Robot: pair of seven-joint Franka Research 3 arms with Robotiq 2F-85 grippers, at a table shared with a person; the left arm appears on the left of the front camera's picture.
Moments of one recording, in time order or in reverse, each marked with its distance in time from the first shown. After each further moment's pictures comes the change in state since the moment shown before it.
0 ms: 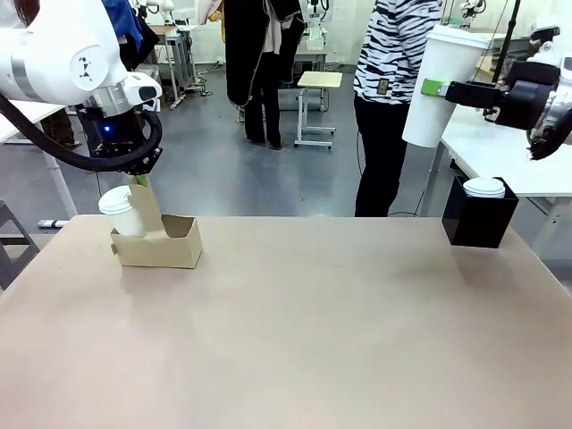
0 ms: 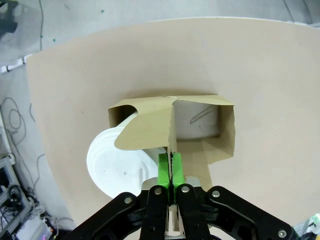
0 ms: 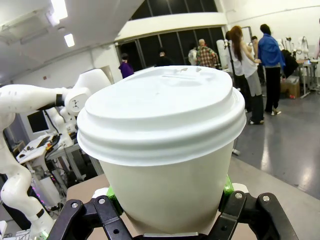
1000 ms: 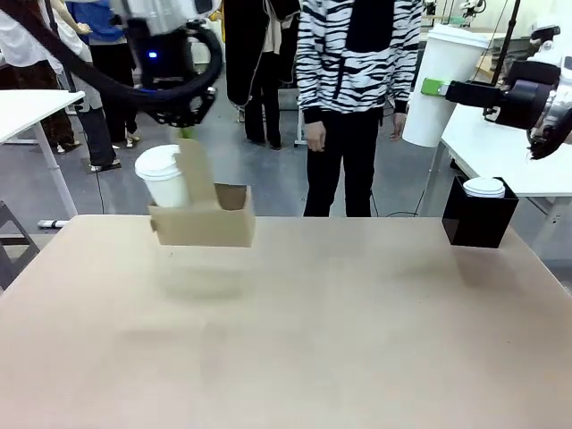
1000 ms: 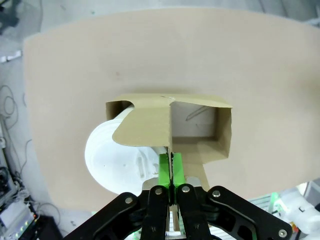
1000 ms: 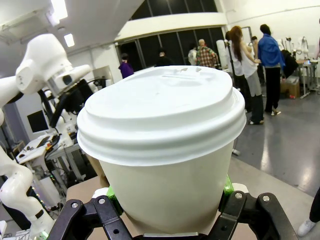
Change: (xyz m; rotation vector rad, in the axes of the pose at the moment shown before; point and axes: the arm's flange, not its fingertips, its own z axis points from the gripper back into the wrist) left arm -0.067 -0.161 0.158 -0.019 -0.039 0.061; right arm 0.000 0.000 0.000 0.000 0.000 0.001
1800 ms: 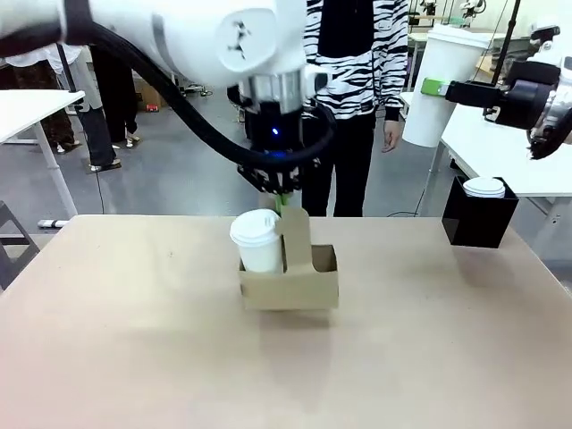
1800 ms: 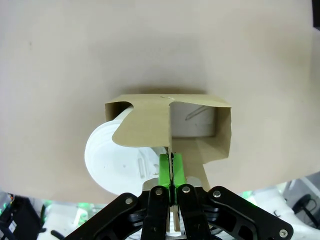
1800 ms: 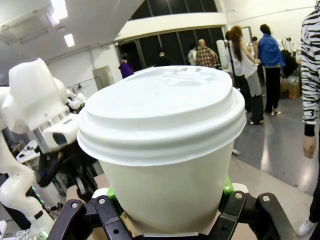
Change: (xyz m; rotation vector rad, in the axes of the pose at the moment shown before) left arm -0.046 -0.151 -0.093 -0.035 0.126 0.050; right arm 0.000 0.000 0.000 0.000 0.000 0.000
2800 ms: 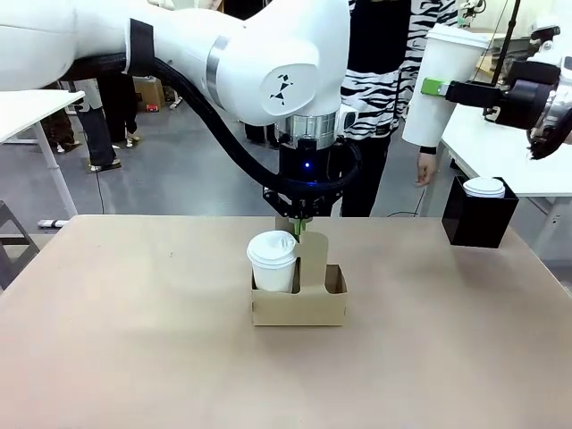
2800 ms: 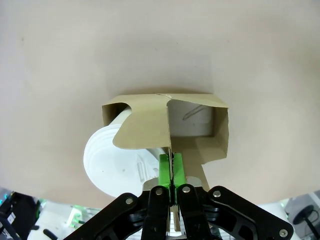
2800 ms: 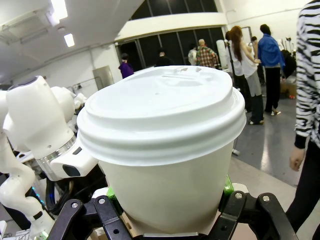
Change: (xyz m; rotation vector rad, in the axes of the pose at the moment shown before) left arm -0.003 -0.032 -0.037 0.068 0.001 0.032; right arm 0.000 0.000 0.000 0.000 0.000 0.000
